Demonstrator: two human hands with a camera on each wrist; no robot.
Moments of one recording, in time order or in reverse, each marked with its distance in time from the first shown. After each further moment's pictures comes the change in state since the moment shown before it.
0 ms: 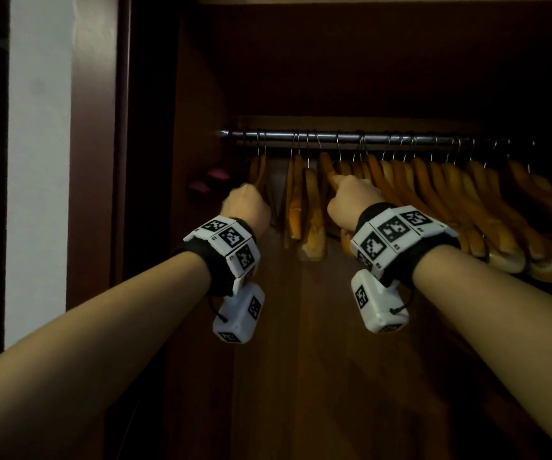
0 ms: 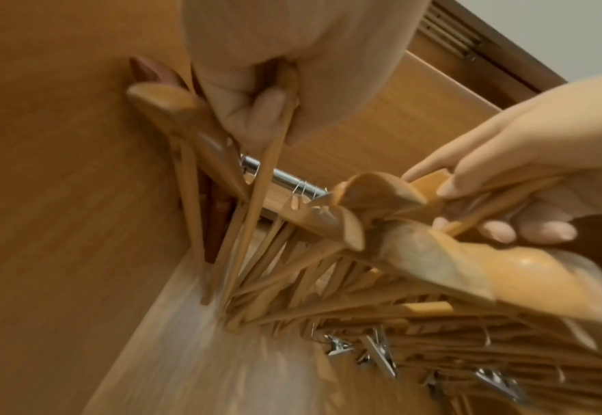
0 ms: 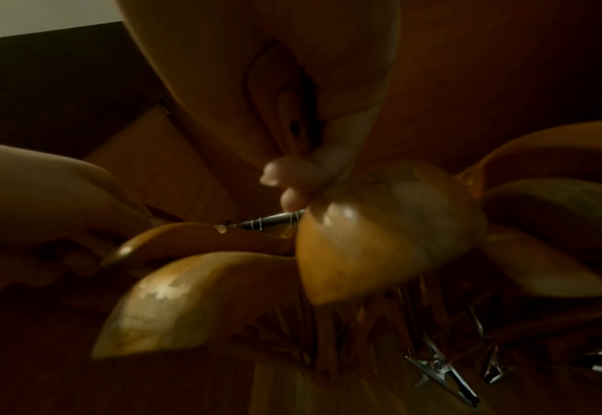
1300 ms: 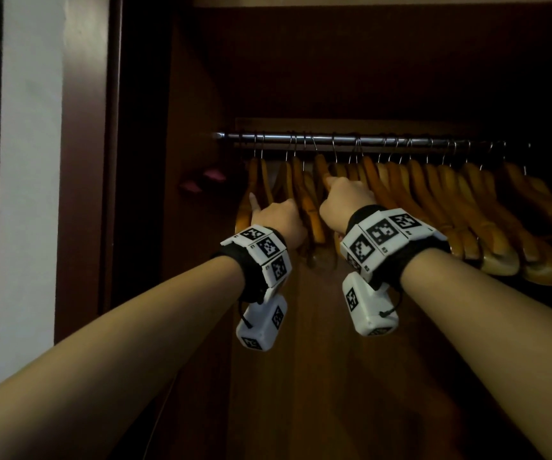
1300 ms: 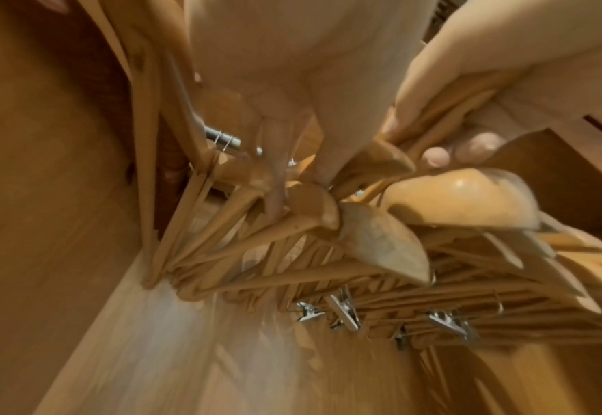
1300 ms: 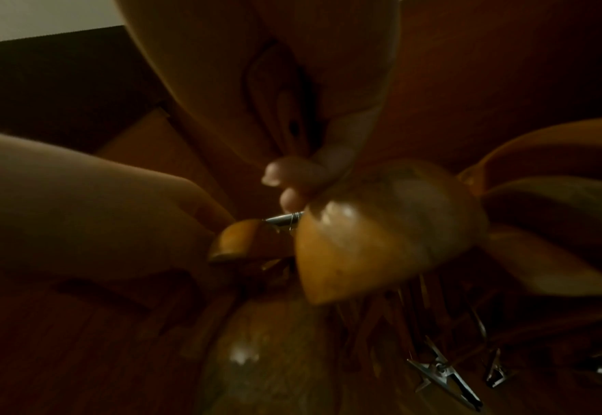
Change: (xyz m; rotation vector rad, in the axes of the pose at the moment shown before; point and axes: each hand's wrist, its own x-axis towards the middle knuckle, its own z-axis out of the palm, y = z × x) left_hand -0.001 0.030 0.043 0.243 -0.204 0.294; right_hand -0.004 -0.001 -0.003 -0.005 -0.003 -0.007
